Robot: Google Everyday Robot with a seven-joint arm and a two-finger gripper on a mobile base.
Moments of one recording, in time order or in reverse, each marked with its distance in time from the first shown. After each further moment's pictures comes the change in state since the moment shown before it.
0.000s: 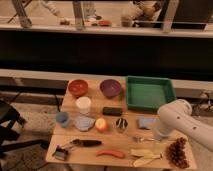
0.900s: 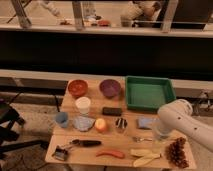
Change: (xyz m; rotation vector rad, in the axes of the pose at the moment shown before) arm -0.007 -0.006 -0.009 0.042 -0.013 -0.010
